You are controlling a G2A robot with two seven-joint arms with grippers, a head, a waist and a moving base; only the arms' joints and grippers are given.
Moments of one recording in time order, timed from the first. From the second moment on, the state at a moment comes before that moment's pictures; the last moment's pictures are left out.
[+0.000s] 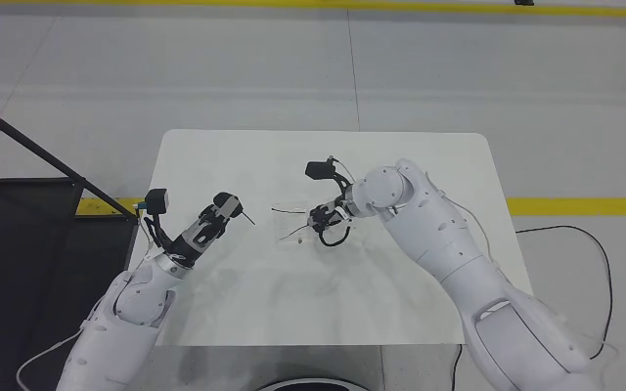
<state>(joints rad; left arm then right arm) 1.38 -1.06 -1.42 -1.54 0.18 -0.76 -0.15 -0.39 -1.48 0.68 -0.79 -0.27 -0.13 1.15</state>
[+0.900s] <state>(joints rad) 1.38 -1.06 -1.42 -1.55 0.19 -0.76 -0.14 -0.48 -1.41 0.82 -0.98 -0.31 -0.18 1.15</state>
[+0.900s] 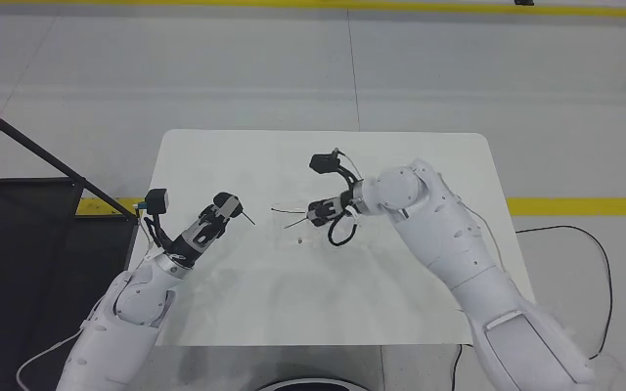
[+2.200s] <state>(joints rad) 1.40 -1.11 -1.31 -1.63 0.68 -0.50 0.22 -1.04 -1.25 1.21 -1.80 -0.28 -0.18 1.09</state>
